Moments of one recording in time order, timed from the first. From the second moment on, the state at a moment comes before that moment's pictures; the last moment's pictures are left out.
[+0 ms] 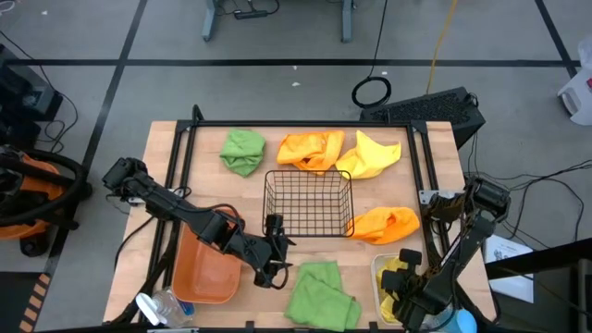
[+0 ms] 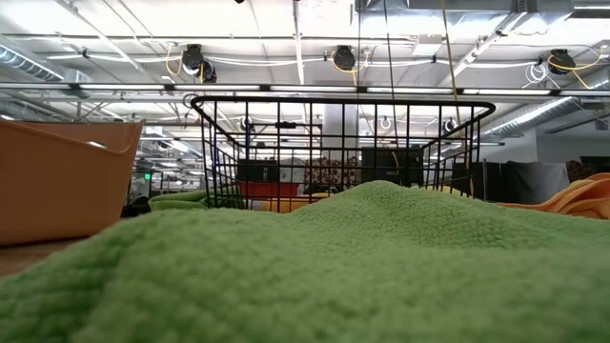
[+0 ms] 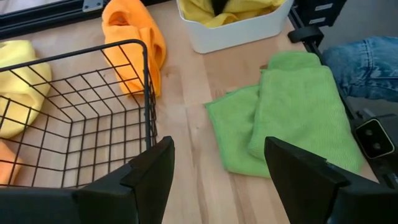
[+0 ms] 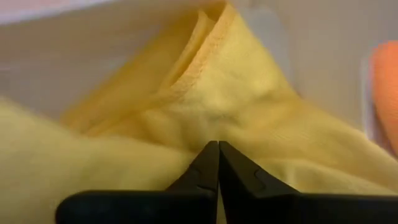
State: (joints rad) left arm -0.48 1.63 1.31 -0.41 -0.29 -0.12; right arm 1.04 1.75 1.10 -1.03 0.12 1.27
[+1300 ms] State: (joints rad) left arm -0.47 1.63 1.31 -0.37 -0.29 -0.05; right arm 1.02 1.59 0.96 -0.76 0.10 1.28
